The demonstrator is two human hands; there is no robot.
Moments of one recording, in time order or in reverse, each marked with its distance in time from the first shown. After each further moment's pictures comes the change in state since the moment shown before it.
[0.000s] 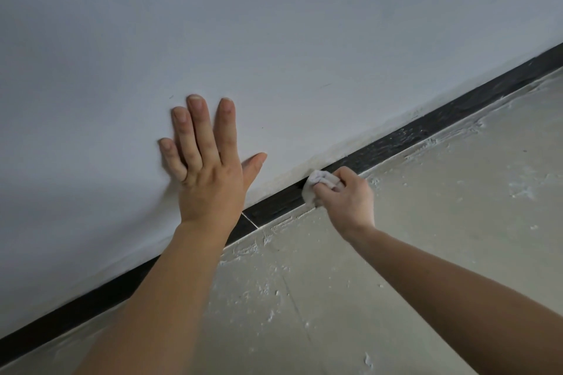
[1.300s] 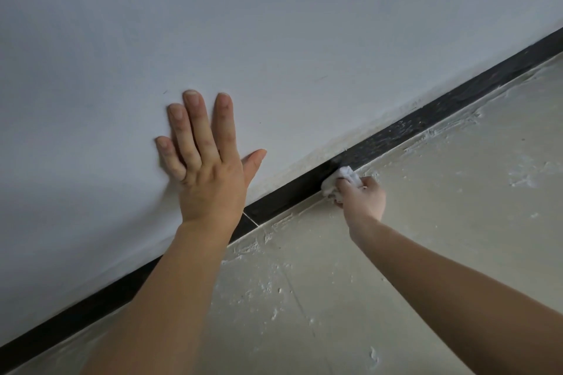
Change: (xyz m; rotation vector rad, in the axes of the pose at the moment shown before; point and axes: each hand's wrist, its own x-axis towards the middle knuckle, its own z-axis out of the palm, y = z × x) left_hand 0.000 0.004 -0.004 -0.014 -0.046 -0.019; right_hand 0.013 0.032 0.008 0.307 0.265 0.407
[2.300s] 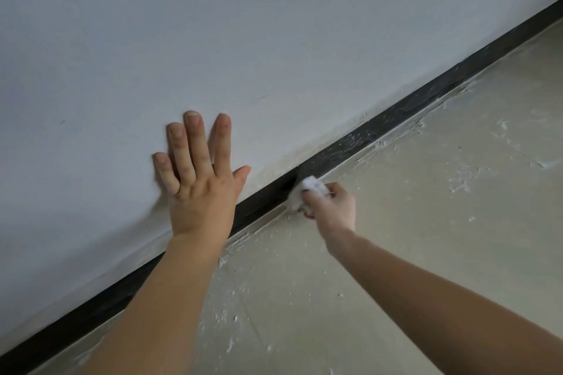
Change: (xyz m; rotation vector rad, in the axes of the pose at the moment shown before) left_hand -0.001 0.058 0.019 -0.030 -0.014 0.082; right_hand 0.013 -0.014 -0.027 -0.027 -0.105 -0.054
